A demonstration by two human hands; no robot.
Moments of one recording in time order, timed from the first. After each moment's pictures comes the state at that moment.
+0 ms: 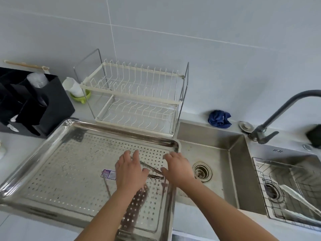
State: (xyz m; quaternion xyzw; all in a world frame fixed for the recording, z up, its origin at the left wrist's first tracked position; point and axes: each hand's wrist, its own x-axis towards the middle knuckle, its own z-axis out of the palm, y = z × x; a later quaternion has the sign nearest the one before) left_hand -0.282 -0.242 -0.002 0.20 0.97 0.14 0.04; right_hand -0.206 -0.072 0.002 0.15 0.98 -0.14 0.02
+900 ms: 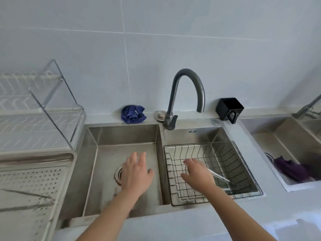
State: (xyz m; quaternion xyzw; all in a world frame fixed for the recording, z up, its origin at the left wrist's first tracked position) left_hand -0.086 0.082 -0.010 0.40 0.90 0.14 0.07; right_hand 0.086 0.245 -0.016 0.40 0.89 -0.19 0.04
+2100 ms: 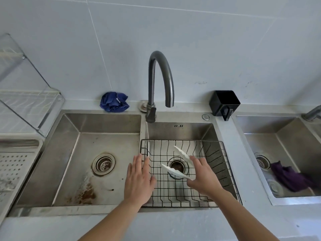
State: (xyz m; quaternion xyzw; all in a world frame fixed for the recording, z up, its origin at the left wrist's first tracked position) left_hand 0.024 0.172 -0.086 0.41 0.90 0.12 0.07; right_hand 0.184 0.369 -0.062 0.36 0.90 -0.23 0.07
